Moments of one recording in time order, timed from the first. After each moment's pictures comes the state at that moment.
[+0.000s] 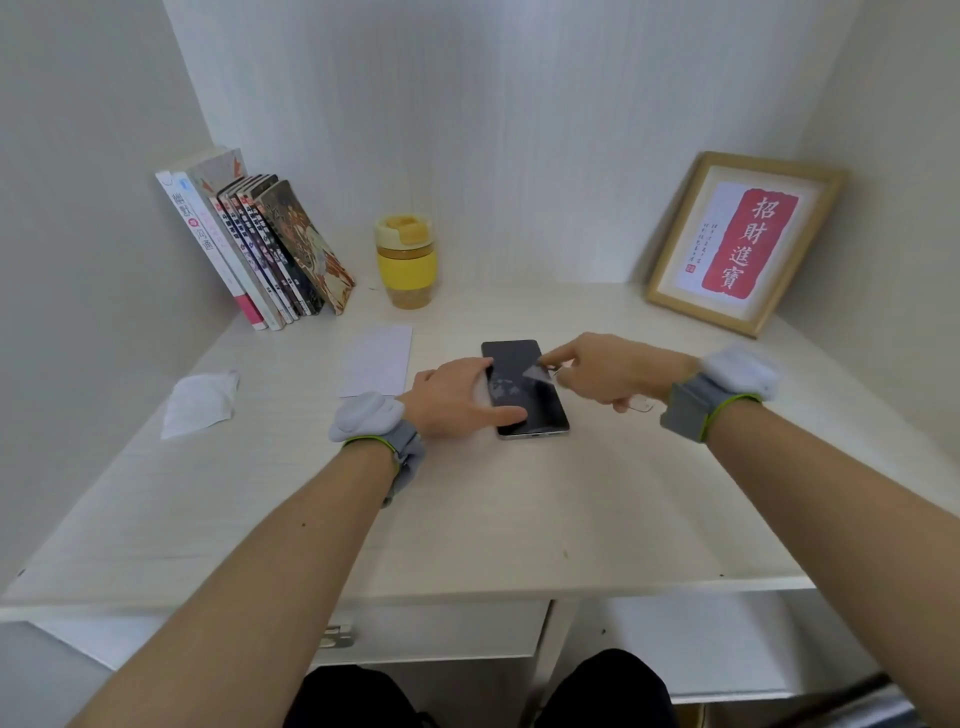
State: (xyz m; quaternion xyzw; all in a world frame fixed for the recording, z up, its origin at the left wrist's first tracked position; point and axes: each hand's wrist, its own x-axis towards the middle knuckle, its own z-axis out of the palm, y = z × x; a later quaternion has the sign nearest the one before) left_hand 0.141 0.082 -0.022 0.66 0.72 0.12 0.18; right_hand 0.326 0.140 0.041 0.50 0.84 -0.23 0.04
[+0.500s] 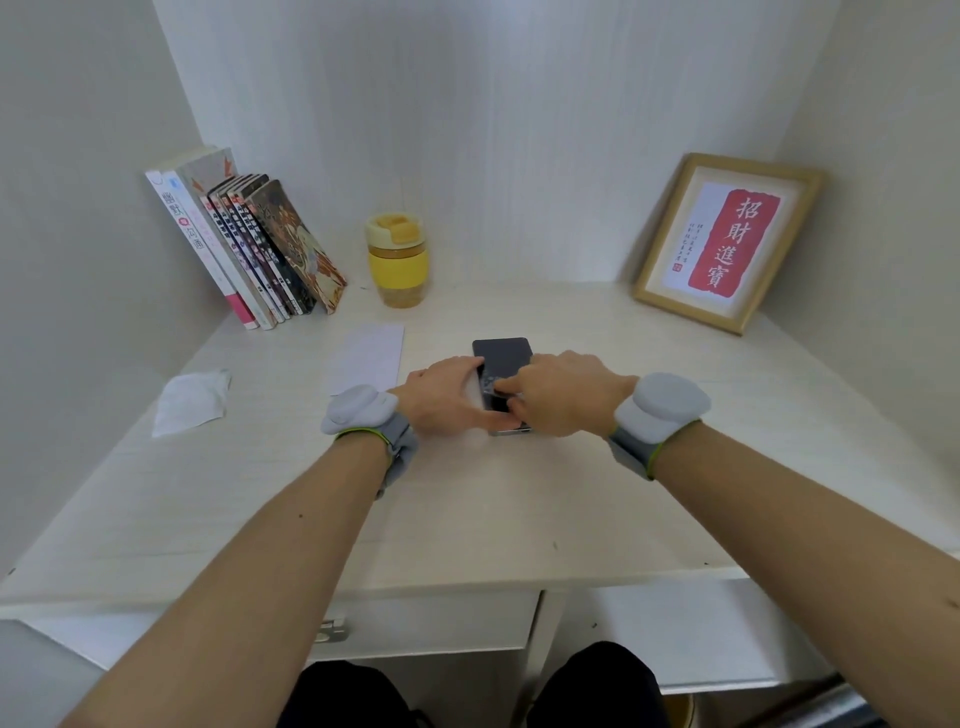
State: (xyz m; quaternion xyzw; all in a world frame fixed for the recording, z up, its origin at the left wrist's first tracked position) left_hand 0.145 0.076 -0.013 0.66 0.71 0.13 0.21; right_hand 0.298 0.111 0.020 0.40 0.91 0.05 0.11
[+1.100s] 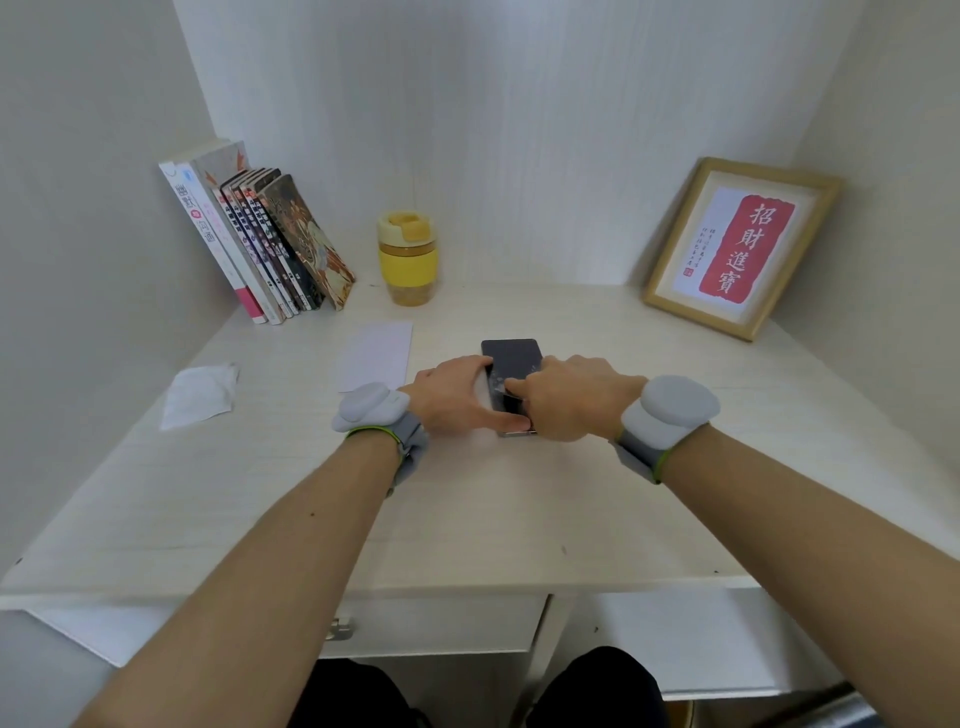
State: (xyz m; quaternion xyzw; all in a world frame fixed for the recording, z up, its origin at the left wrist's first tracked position) left_hand 0.145 0.075 -0.010 0.66 0.71 0.15 0.21; right_hand 0.294 0.104 0.024 0.40 0.90 0.09 0.15
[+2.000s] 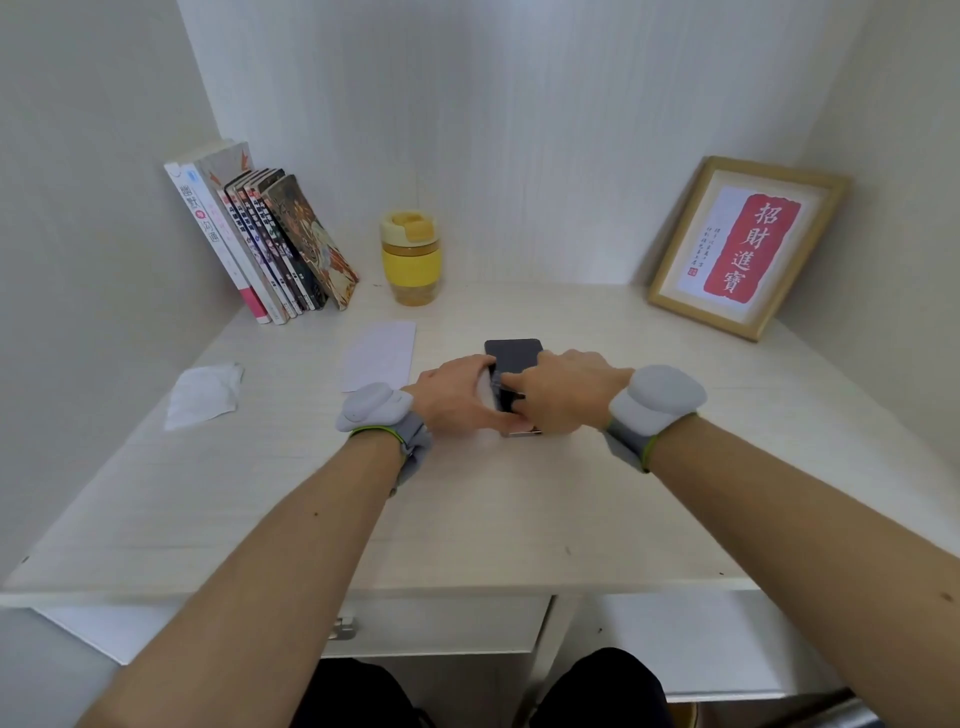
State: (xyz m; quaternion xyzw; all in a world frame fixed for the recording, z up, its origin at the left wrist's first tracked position) left_hand 0.142 0.080 -0.015 0.66 0.71 0.13 0.21; right_hand 0.285 0.103 0.031 0.41 0.89 0.07 0.17
